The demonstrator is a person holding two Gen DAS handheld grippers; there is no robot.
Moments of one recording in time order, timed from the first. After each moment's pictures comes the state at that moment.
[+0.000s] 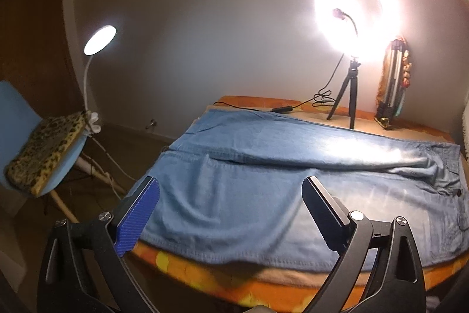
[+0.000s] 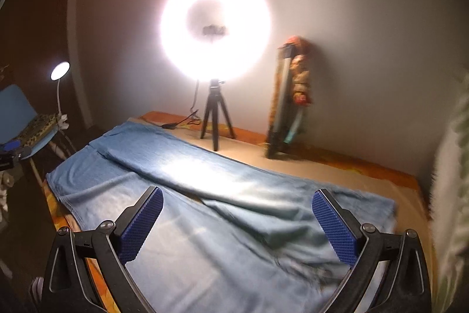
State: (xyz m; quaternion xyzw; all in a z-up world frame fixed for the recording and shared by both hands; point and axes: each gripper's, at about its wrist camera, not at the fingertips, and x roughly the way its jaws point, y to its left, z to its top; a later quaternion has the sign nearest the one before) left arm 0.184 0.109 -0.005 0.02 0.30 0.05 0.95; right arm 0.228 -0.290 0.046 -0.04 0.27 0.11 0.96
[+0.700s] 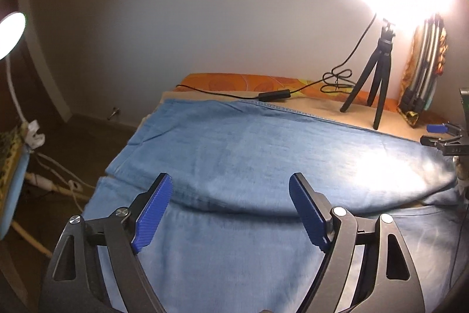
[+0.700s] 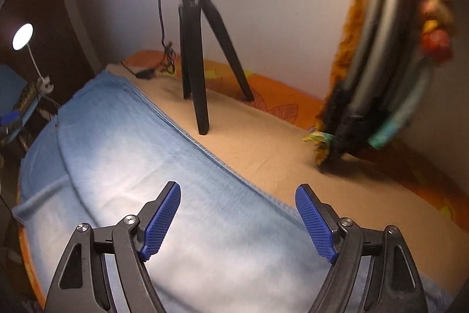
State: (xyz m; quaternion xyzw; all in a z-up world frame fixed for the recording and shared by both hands) left arm 0.373 0.081 -0.070 0.03 0.39 0.00 0.92; right arm 0.511 -0.261 -0.099 -0.06 0.44 0.19 0.88
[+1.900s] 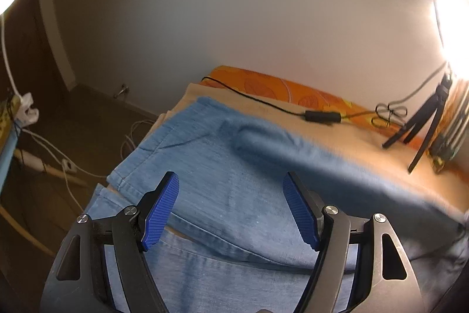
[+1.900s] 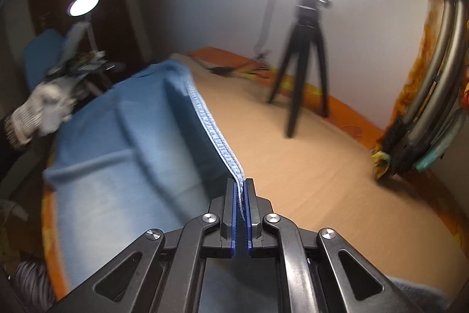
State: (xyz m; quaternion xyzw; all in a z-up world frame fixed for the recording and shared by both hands) left arm 0.445 0.152 -0.082 -0.06 0.41 0.05 0.91; right arm 0.416 -0.223 -0.062 -0.10 0.39 0.31 0.86
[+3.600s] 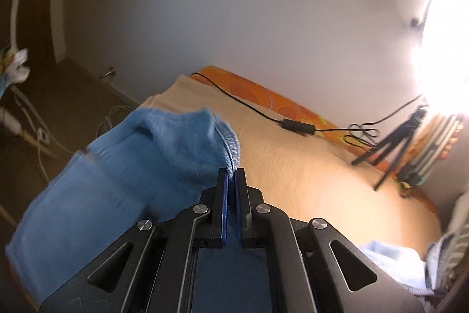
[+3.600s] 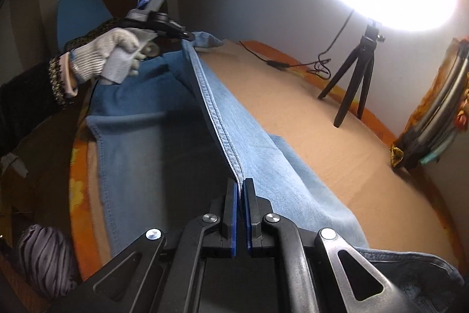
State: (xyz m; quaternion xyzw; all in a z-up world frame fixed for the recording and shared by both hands) left arm 0.396 0.174 -0.092 -0.17 0.37 0.01 0.91; right arm 0.298 -0.191 -0.052 -0.18 0.38 0.33 0.85
